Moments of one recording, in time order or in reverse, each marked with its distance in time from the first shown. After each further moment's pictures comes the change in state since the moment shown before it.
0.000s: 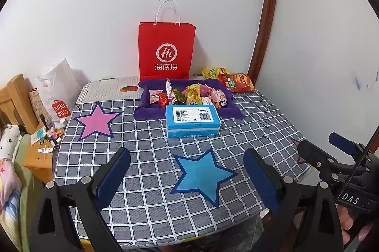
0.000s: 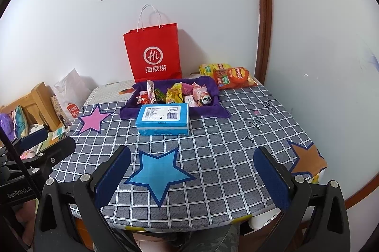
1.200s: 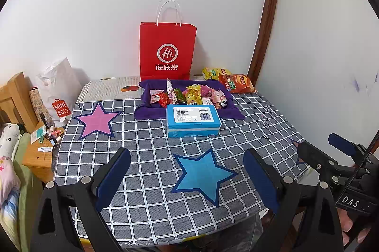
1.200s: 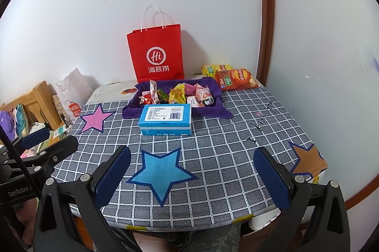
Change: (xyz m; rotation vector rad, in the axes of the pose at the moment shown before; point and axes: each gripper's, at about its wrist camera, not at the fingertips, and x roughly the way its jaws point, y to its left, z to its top) left arm 0.000 -0.001 -0.002 -0.008 -0.003 0.007; right arm -0.003 0.006 -0.003 -0.011 -0.008 0.005
